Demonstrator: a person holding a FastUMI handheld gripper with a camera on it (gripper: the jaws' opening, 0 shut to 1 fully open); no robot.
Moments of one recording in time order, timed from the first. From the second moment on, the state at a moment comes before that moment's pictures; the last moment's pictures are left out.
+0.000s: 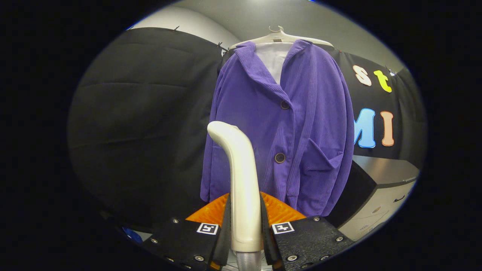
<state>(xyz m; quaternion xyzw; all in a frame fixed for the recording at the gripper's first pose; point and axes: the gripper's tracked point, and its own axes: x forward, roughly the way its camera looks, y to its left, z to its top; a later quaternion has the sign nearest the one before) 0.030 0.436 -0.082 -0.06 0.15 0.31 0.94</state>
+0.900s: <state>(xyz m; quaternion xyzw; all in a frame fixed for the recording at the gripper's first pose) -0.022 0.410 -0.210 -0.08 0.26 0.32 0.91</state>
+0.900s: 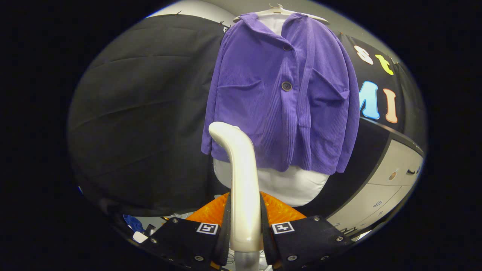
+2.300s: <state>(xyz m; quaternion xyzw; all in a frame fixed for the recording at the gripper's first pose) -0.042 0.091 -0.011 0.05 0.15 0.18 0.97</state>
